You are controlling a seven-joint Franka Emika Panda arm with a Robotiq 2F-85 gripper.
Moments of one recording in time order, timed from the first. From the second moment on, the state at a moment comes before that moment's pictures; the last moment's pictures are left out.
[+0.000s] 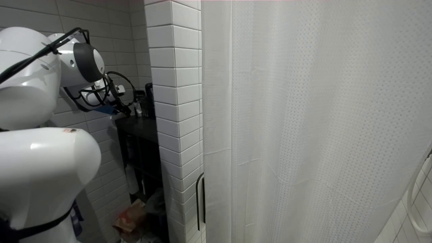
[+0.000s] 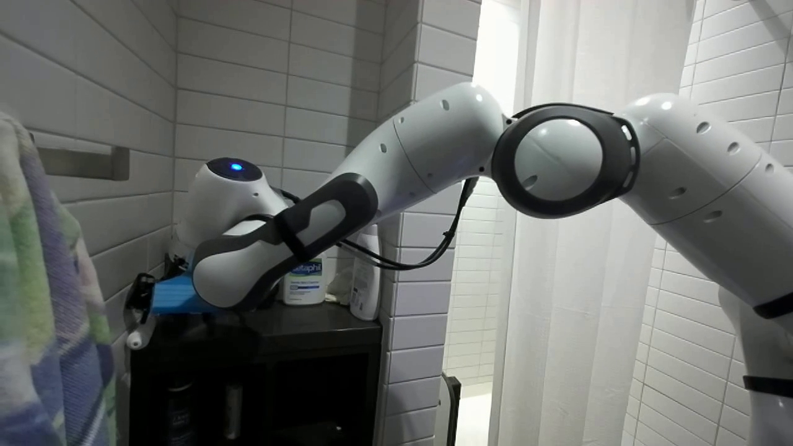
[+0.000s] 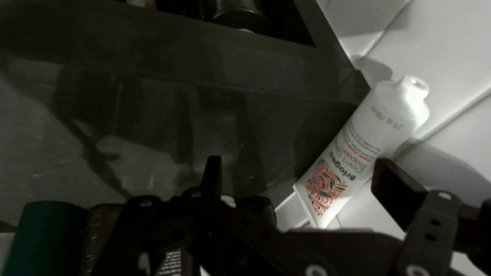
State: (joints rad) arm 0.78 0.88 -0.11 -1.24 -0.30 2.70 0.88
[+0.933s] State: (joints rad) arm 0.70 0.89 -0.01 -1.15 -0.10 2.58 0.88
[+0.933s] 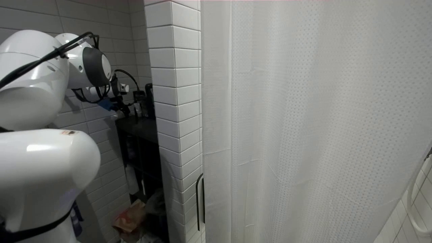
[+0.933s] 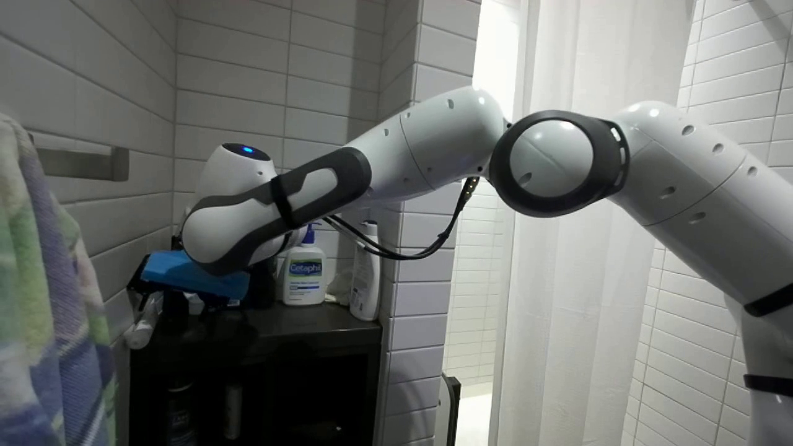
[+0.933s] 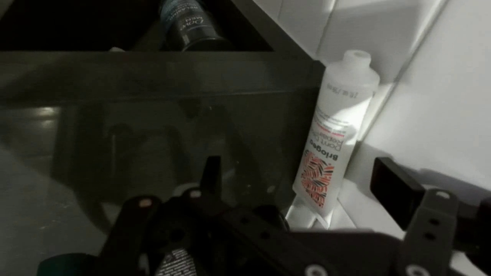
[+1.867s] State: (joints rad) arm 0.66 0.92 0.05 -1.11 -0.02 2.53 0.85
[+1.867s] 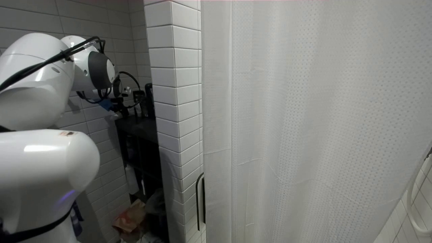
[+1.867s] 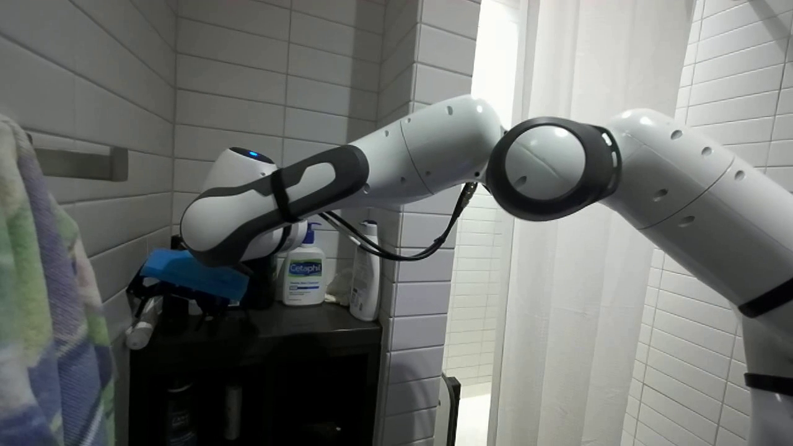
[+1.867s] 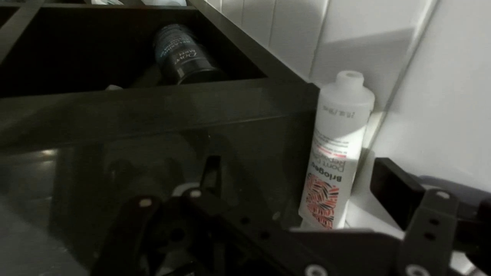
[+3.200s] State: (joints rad) arm 0.74 0.55 0.03 -1.54 -0.30 2.67 0.52
